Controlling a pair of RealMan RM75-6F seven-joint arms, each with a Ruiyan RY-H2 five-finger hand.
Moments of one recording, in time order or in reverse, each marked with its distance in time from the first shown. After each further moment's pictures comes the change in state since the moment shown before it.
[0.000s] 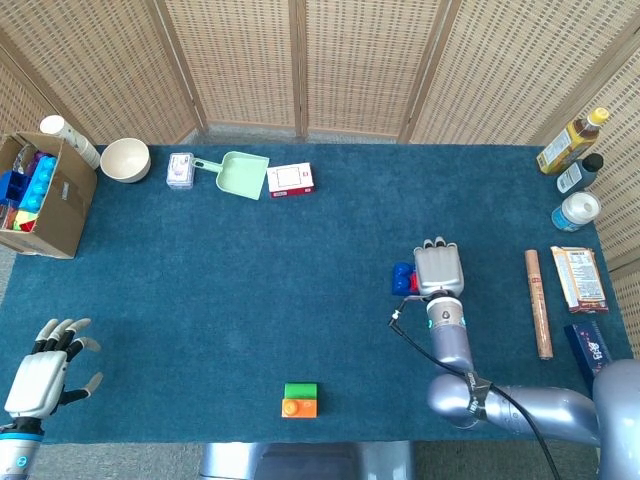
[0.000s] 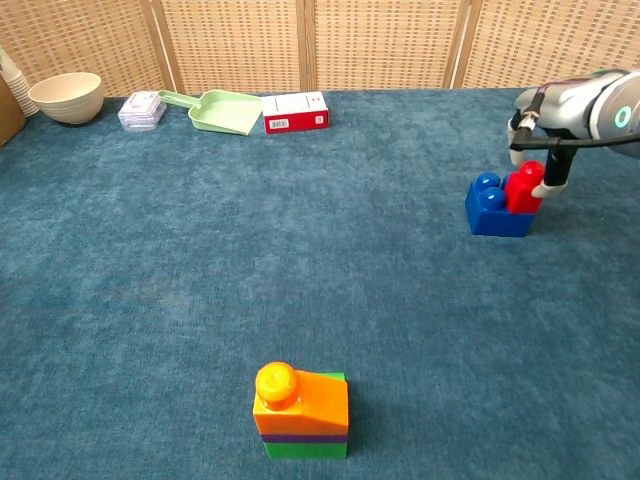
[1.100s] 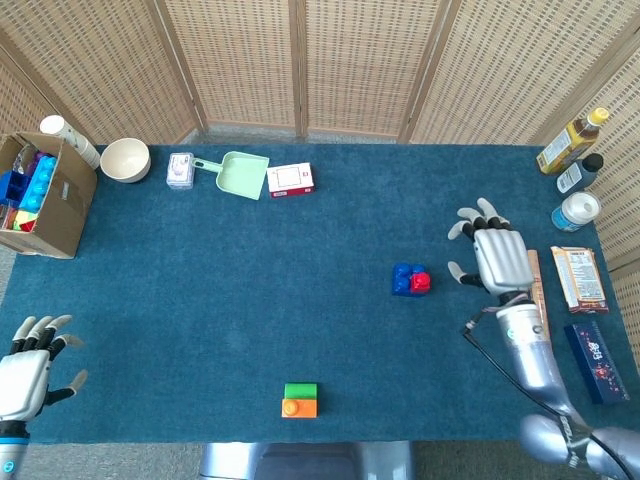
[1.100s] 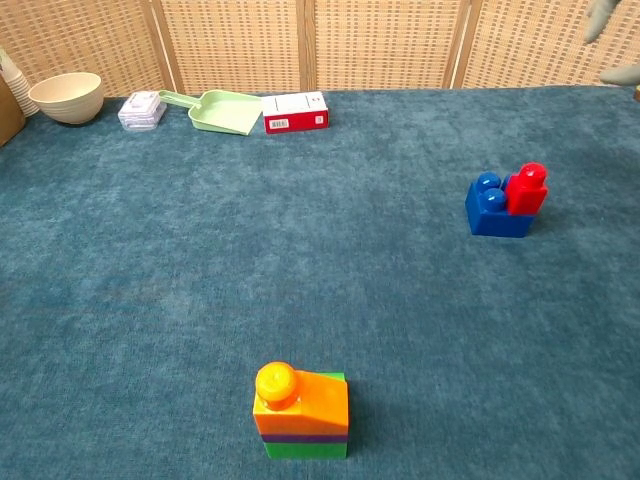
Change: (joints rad) left arm 0.026 0.079 -0.020 -0.143 -0.049 0.045 0.113; right arm -0.351 0.303 -0.030 -0.071 -0.772 -0.029 0.820
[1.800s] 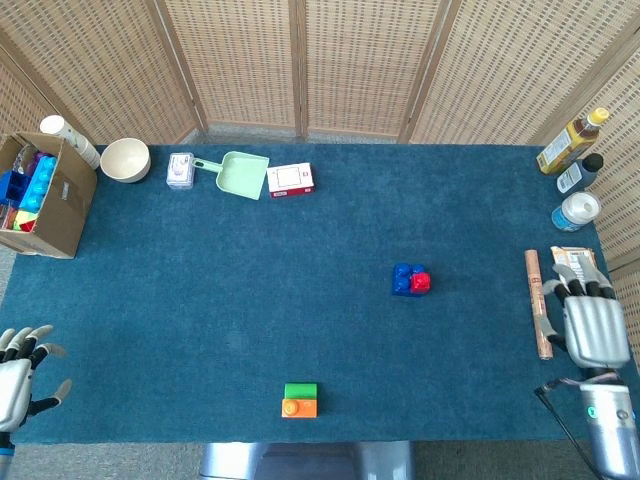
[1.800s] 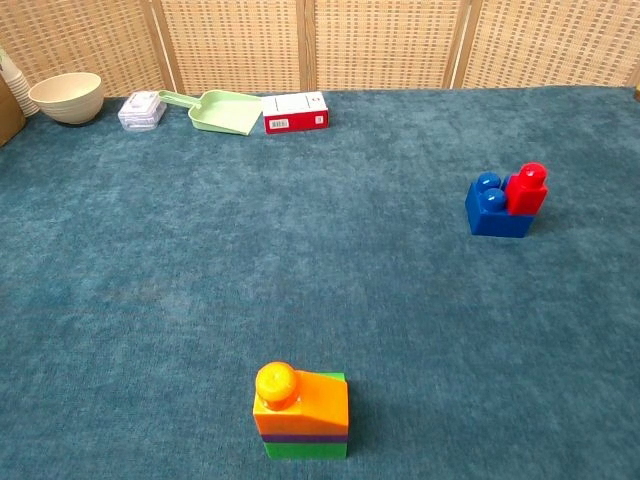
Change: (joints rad) left arm 0.044 0.048 0.011 -0.071 -0.045 0.021 0.032; right arm -0.362 0.018 -0.163 0.147 -0.247 0.285 0.011
